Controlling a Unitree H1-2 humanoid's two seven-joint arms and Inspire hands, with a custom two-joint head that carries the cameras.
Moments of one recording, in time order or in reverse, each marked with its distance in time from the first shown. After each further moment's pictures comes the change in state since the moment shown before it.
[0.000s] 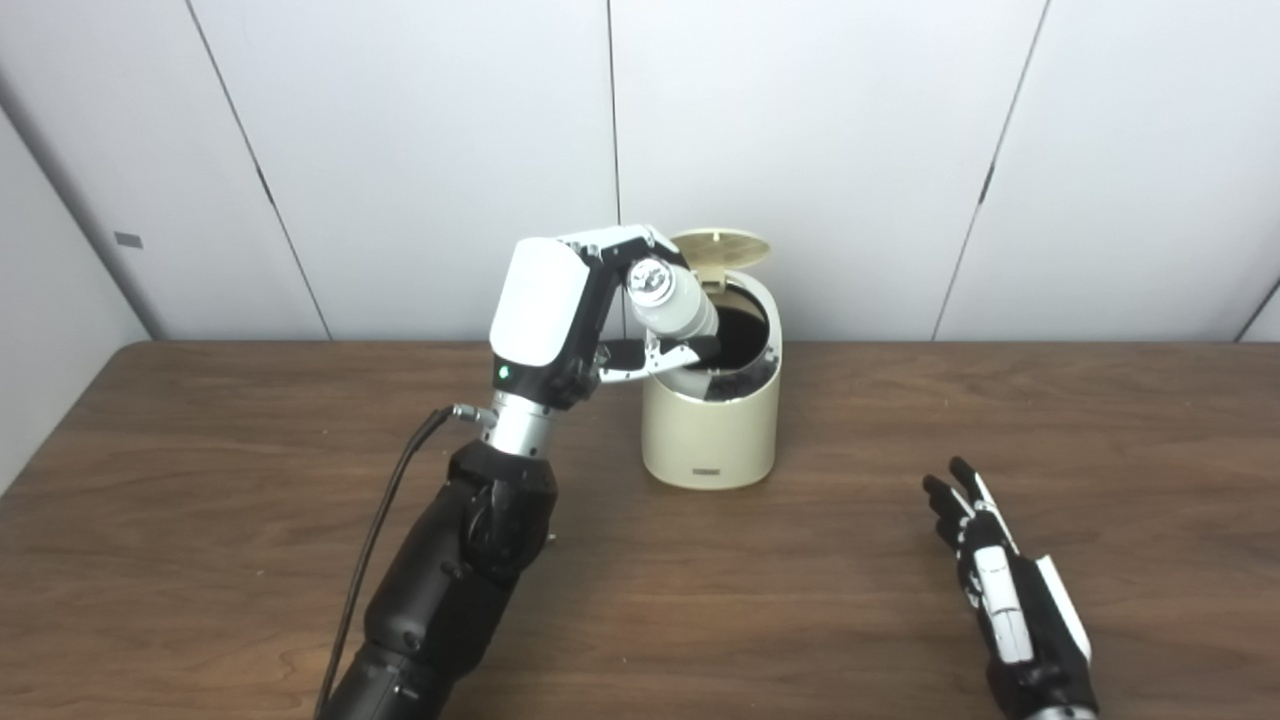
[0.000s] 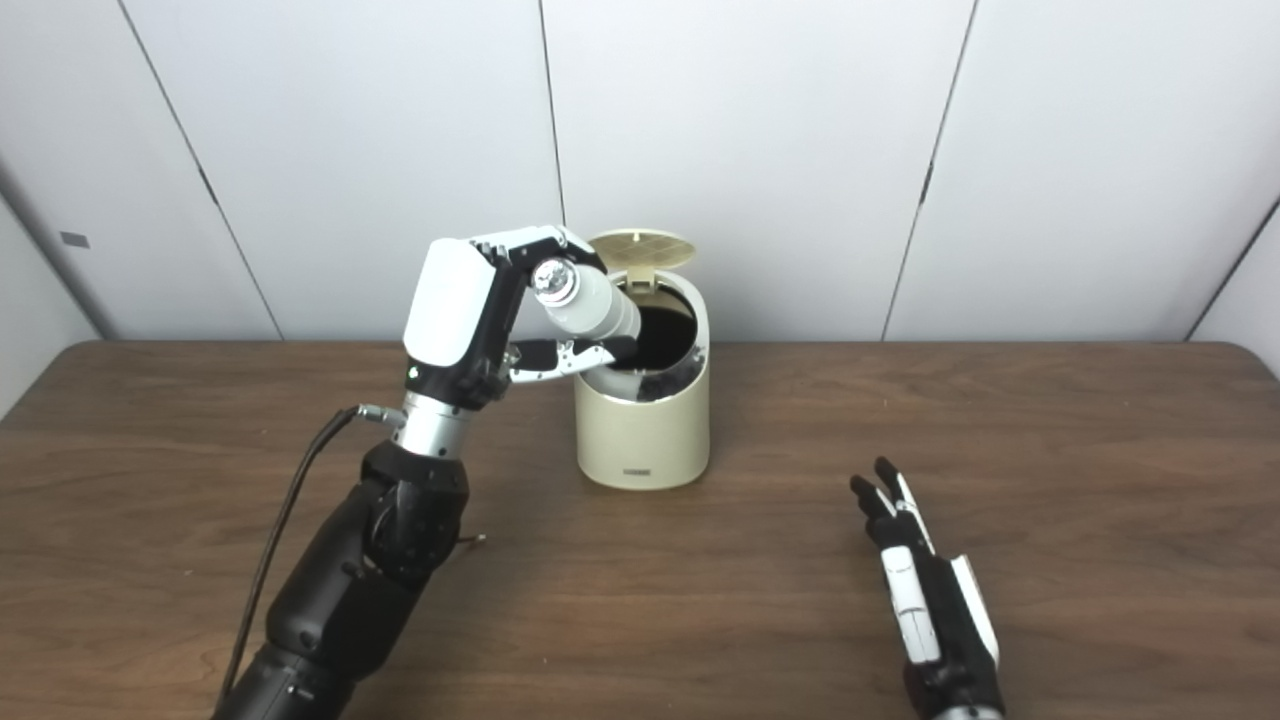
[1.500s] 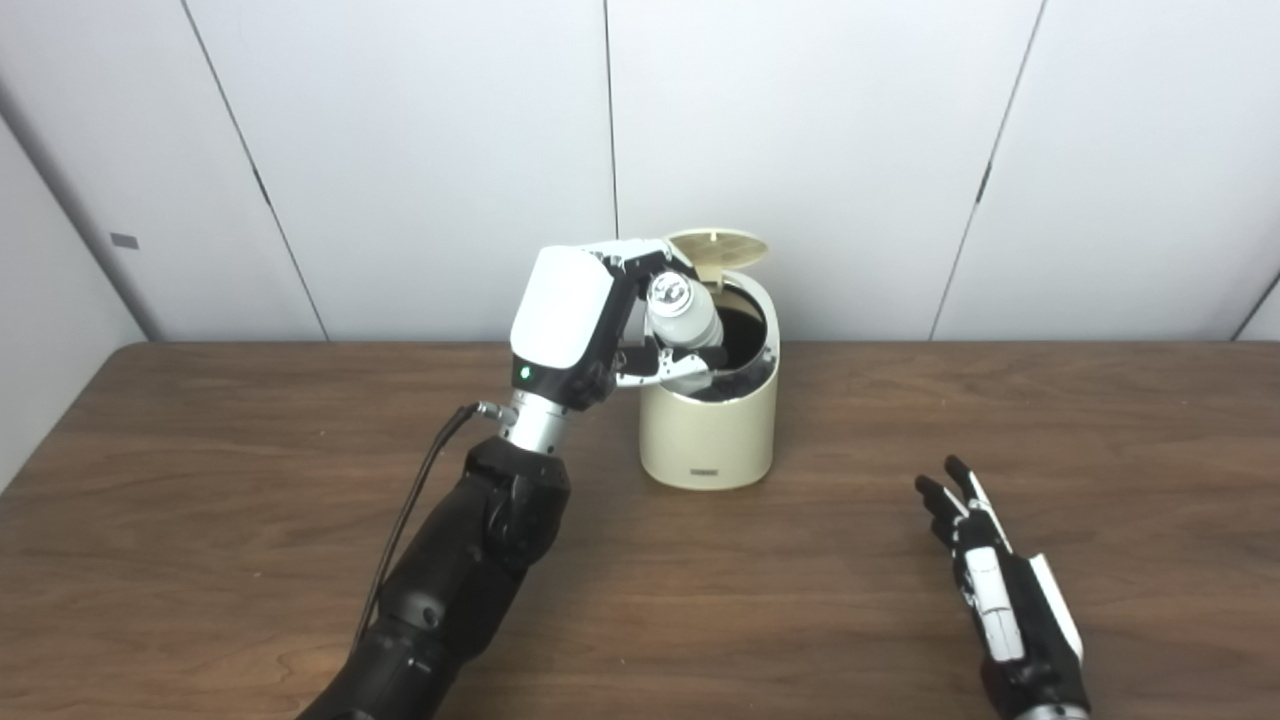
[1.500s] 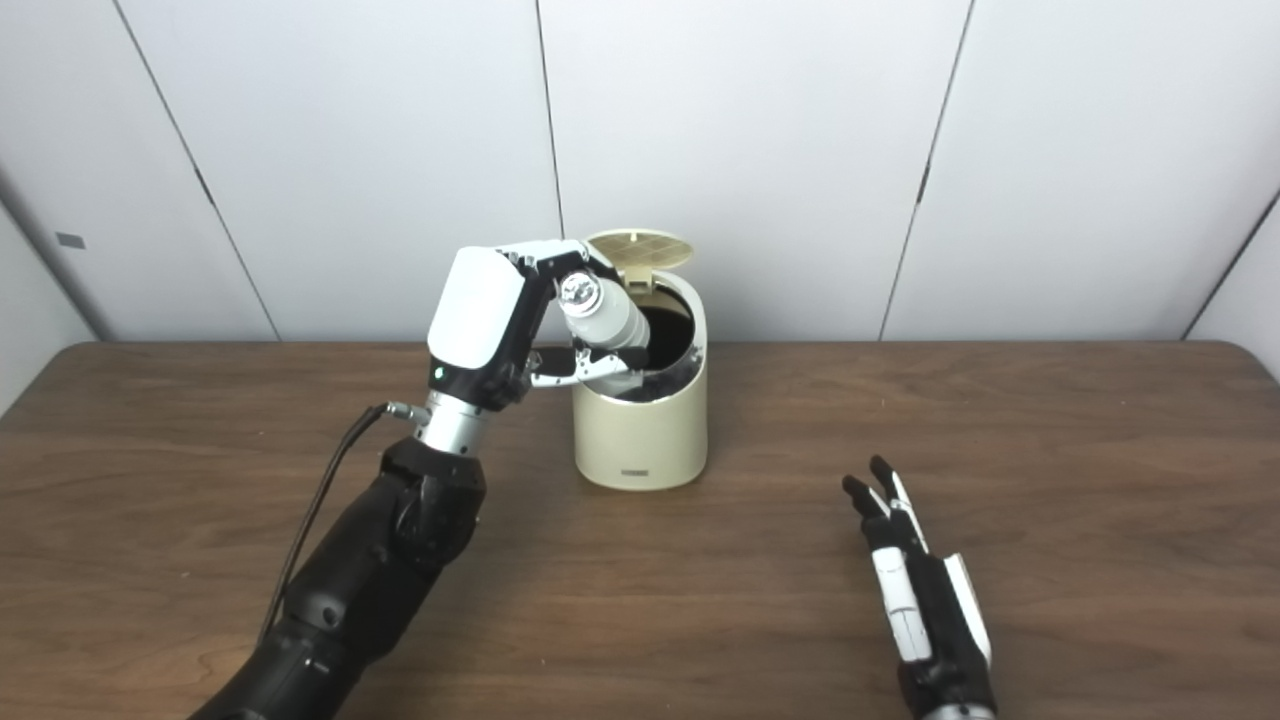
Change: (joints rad) left arm -0.055 0.005 -0.065 0.139 0.037 0.001 0.067; right arm -0.001 0.008 0.015 -0.004 -0.029 0.003 -0.018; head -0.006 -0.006
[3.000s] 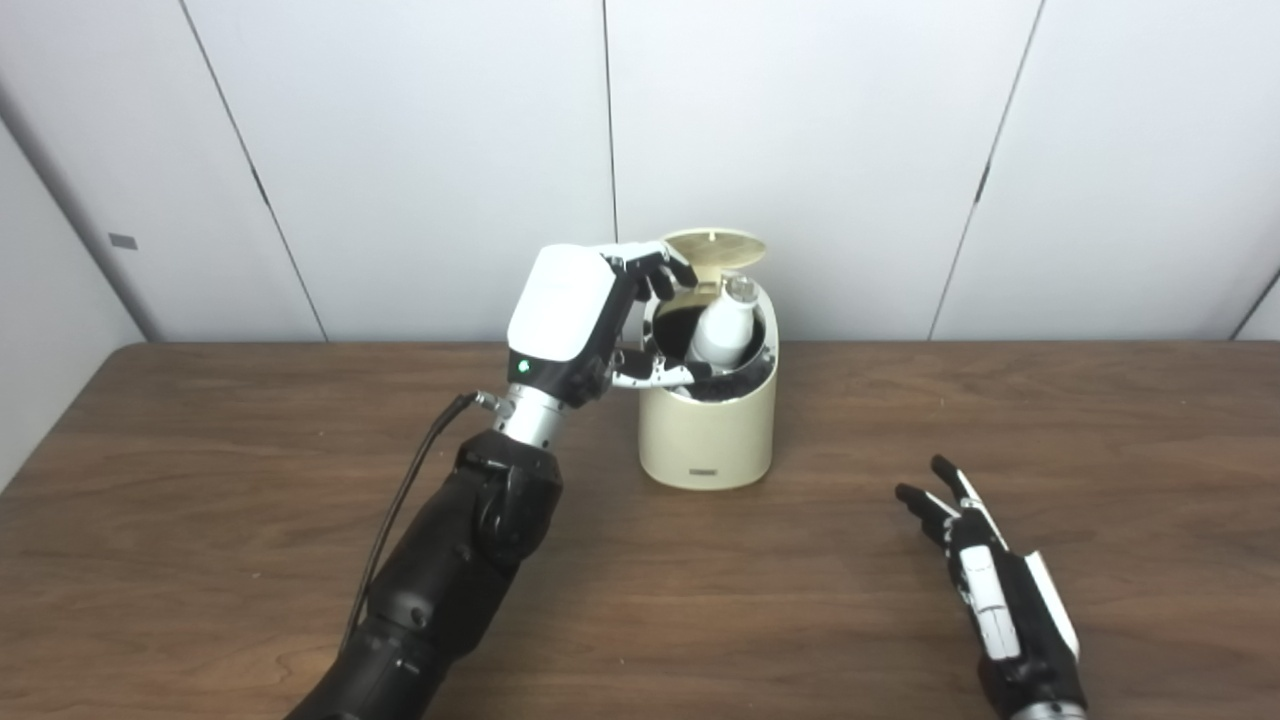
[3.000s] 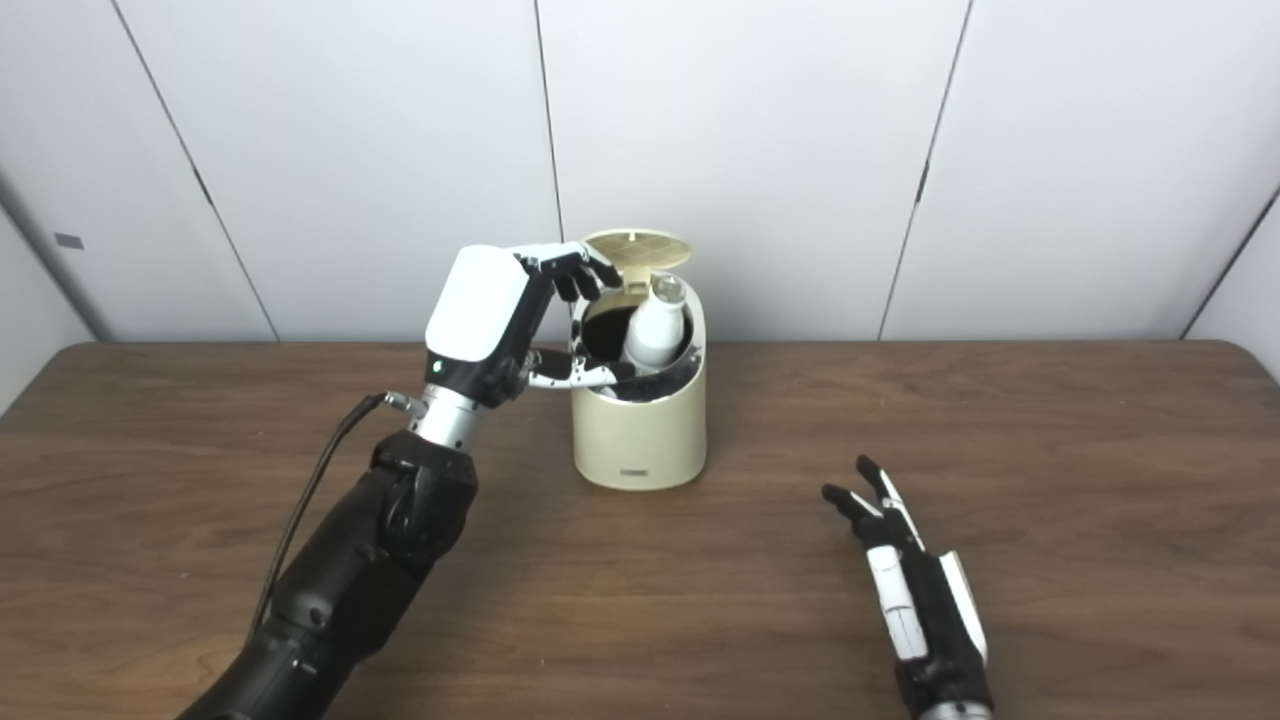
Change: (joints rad) left arm 0.005 0.021 -0.007 -0.050 -0.007 0.070 -0.102; right arm -0.005 -0.006 0.010 0.001 -0.023 0.002 -0.007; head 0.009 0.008
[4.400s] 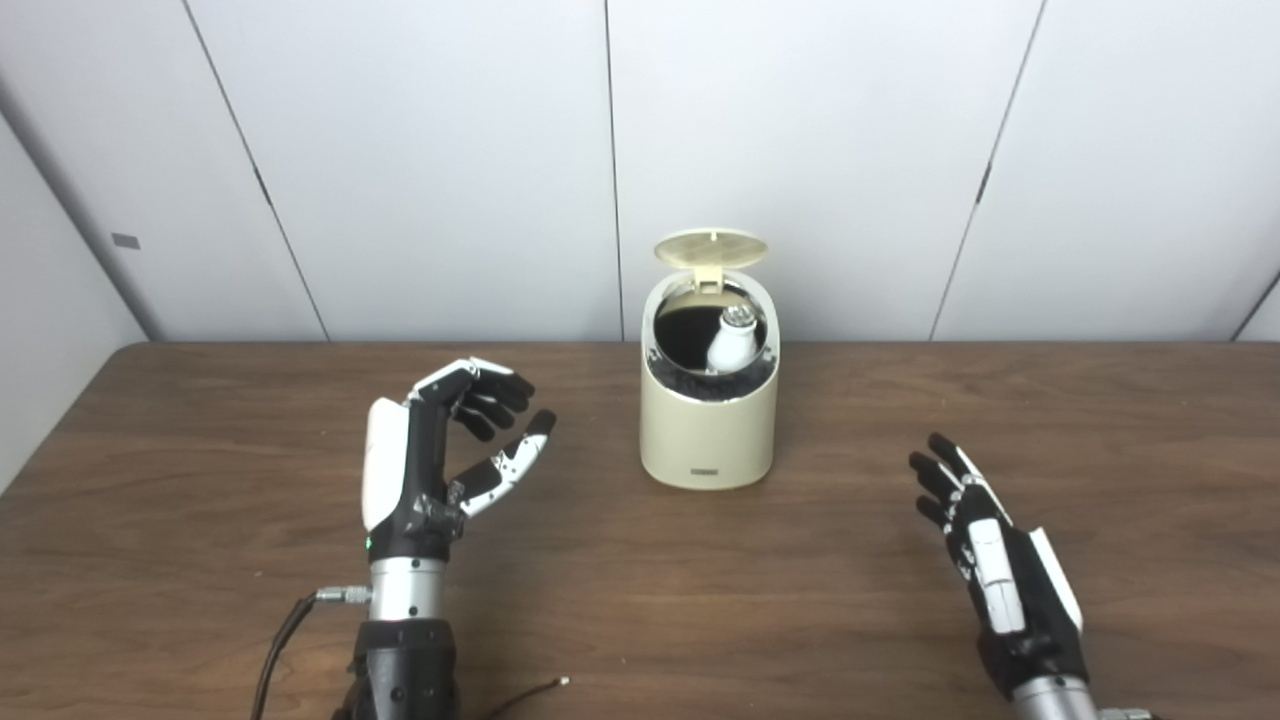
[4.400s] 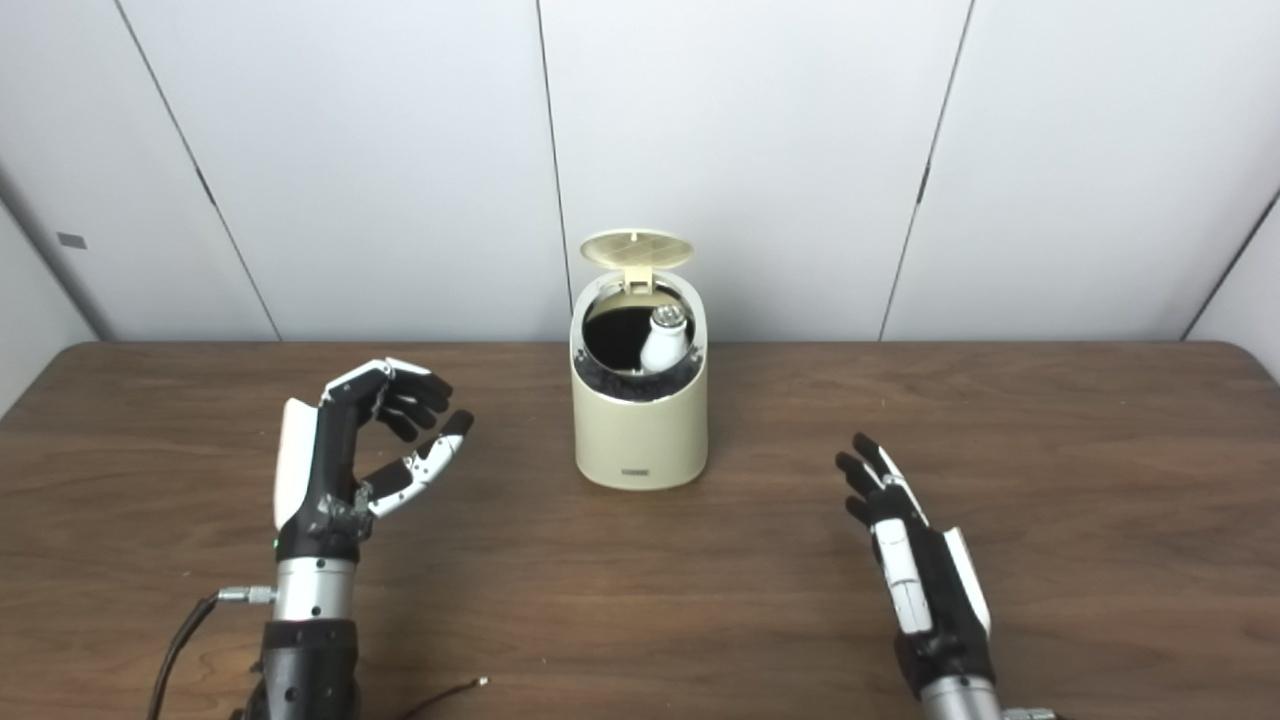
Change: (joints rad) left arm 0.521 -0.127 0.281 -0.526 -0.536 0.155 -0.227; right arm -0.066 -0.001 -0.013 -0.095 0.090 0.084 0.007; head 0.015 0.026
